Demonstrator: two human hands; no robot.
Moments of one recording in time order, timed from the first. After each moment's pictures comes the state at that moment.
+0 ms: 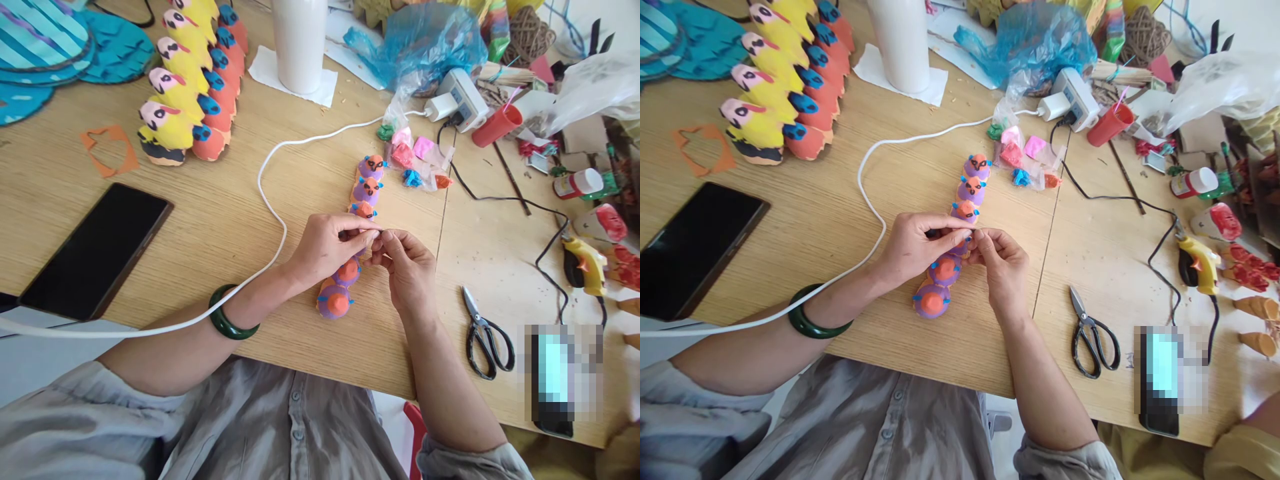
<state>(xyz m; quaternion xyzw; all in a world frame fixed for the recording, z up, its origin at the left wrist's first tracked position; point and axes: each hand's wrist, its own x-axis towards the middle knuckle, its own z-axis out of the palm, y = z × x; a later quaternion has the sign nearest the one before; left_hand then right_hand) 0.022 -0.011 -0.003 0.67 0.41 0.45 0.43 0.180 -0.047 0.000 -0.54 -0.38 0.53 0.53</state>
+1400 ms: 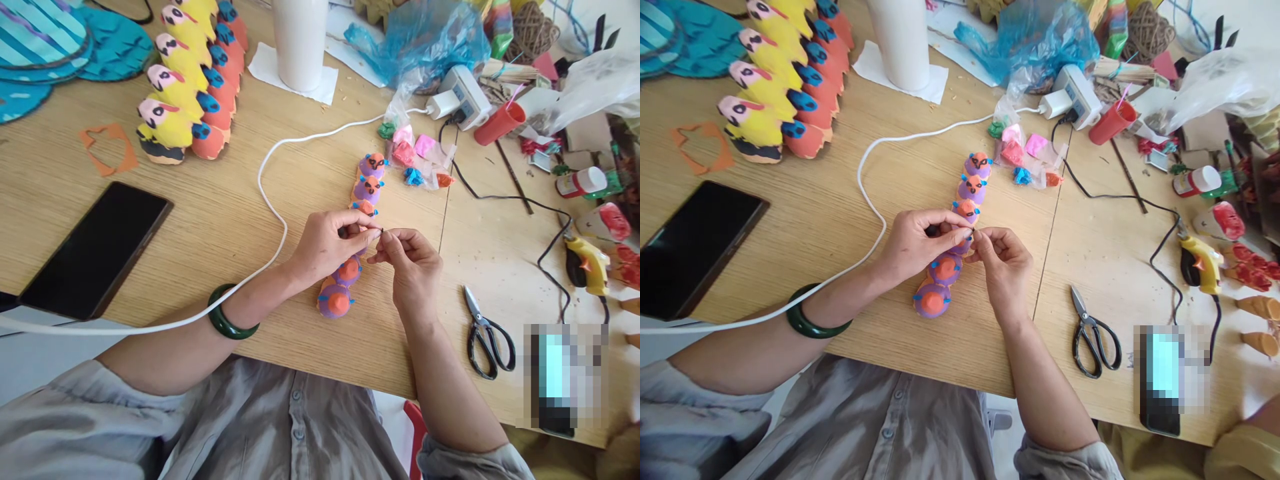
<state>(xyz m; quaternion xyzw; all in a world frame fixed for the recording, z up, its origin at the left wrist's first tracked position) 0.024 -0.011 -0.004 0.62 0.42 0.45 0.48 0.179 -0.050 0.001 -0.57 -0.43 0.45 0.54</state>
